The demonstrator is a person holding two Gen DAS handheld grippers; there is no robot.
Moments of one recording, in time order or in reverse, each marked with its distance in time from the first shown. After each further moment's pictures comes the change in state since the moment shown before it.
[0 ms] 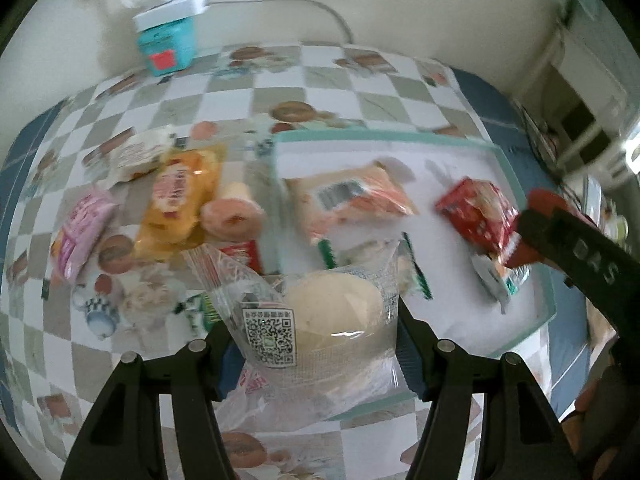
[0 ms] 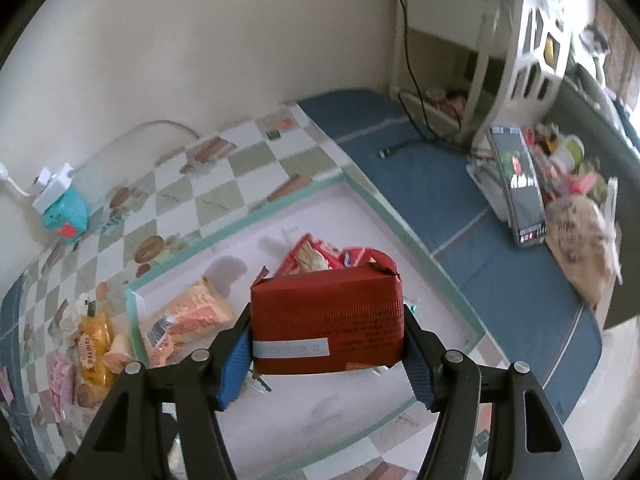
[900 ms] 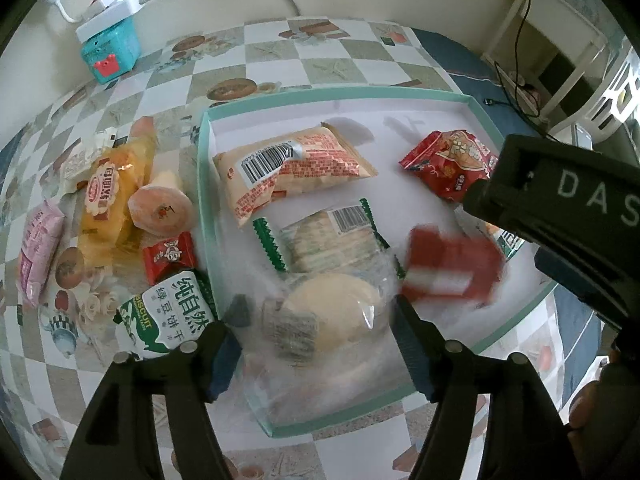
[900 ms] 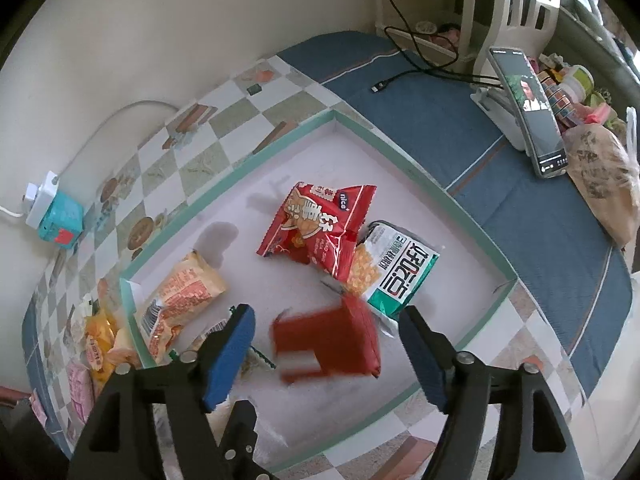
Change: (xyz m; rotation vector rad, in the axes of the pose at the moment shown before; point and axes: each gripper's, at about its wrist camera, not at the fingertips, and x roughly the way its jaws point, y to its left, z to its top) left arm 0.029 -0.033 -0.005 0.105 0.052 -0.038; right arm 0.025 -0.009 -0.008 0.092 0.147 0.034
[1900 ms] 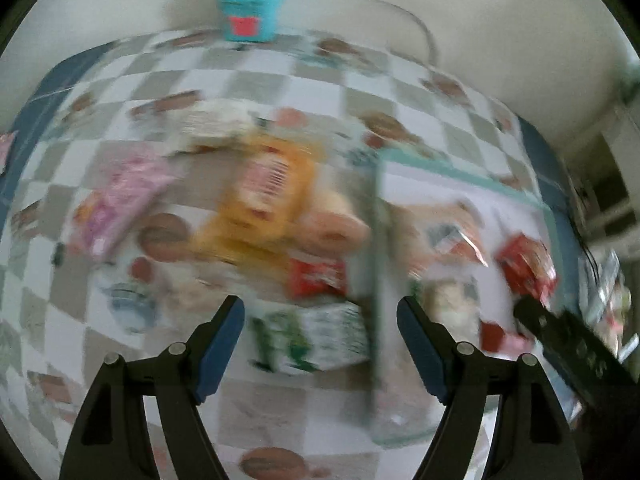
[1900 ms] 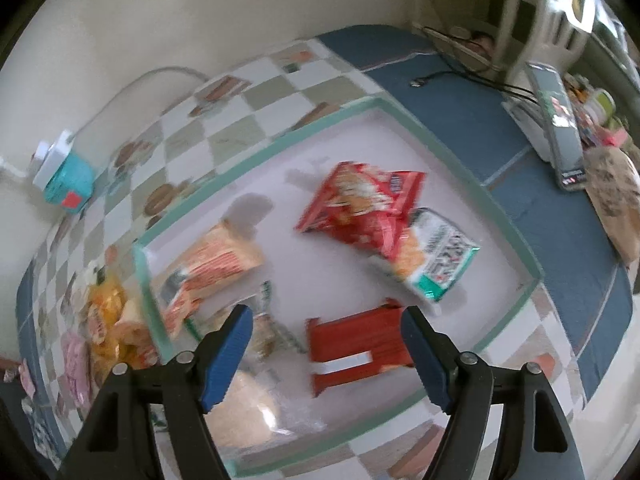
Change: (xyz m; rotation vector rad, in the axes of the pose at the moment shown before) left arm -0.033 0.117 0.006 -0.373 -0.047 0.059; right arm 0.003 0.046 -0.017 -0.128 0.037 0.019
